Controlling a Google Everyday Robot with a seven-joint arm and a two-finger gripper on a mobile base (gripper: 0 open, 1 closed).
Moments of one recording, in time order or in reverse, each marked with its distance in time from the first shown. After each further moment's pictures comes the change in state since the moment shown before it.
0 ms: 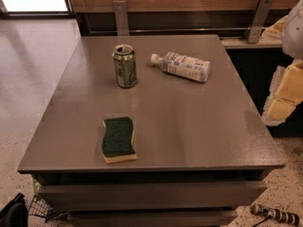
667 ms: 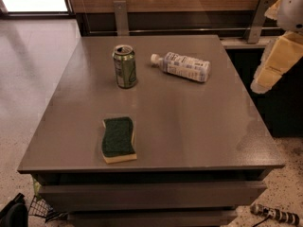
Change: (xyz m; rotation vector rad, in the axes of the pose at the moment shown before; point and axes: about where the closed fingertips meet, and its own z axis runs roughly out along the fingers) arm -0.008 -0.063 0.004 0.065 -0.030 0.092
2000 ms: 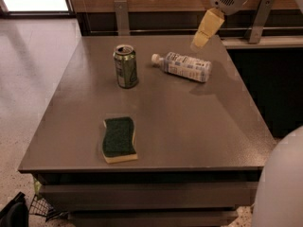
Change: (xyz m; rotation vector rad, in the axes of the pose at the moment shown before) arm -0.089 -0.129 0.106 0.020 -0.038 0.187
